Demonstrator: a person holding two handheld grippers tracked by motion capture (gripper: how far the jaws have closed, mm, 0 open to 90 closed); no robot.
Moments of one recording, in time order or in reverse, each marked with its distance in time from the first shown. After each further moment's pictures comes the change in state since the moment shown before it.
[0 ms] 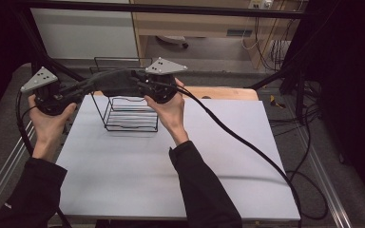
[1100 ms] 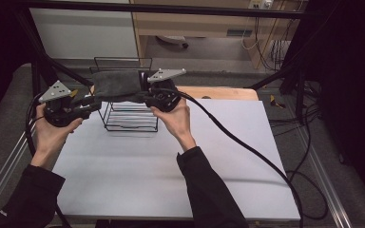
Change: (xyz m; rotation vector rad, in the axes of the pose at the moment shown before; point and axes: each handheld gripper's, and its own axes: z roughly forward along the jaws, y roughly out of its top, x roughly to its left) left arm -0.006 -0.028 0.007 0.186 -0.014 0.061; right arm -0.002 -0.024 -0.004 0.241 0.091 0.095
